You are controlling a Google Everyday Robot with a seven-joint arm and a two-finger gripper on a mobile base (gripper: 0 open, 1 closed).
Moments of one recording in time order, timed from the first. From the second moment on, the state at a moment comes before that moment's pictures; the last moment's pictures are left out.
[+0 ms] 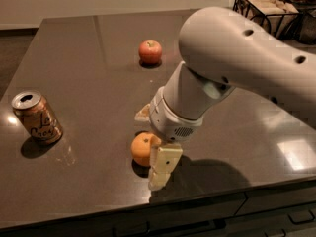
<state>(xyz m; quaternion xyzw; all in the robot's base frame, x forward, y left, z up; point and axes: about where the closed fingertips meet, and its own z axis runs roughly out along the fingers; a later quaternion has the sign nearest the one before) 0.395 0.020 0.846 -0.76 0.60 0.15 0.18</state>
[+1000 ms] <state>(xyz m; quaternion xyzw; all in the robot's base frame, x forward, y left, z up) 0.403 0.019 0.866 -0.76 0.60 0.16 0.19</state>
